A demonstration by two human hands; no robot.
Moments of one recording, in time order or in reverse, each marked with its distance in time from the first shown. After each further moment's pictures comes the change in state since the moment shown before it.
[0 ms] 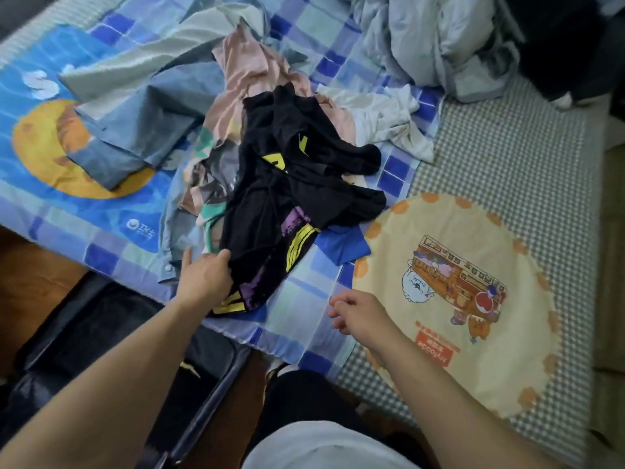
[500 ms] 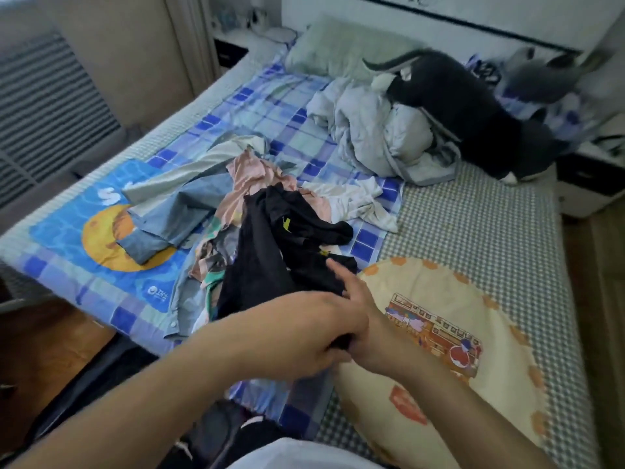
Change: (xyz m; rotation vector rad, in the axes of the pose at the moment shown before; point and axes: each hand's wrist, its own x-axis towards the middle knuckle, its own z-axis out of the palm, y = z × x) left_hand -0.210 0.228 -0.268 -0.153 -0.124 0.954; right_hand -0.115 -0.045 -0.118 -0.387 -0.093 -0.883
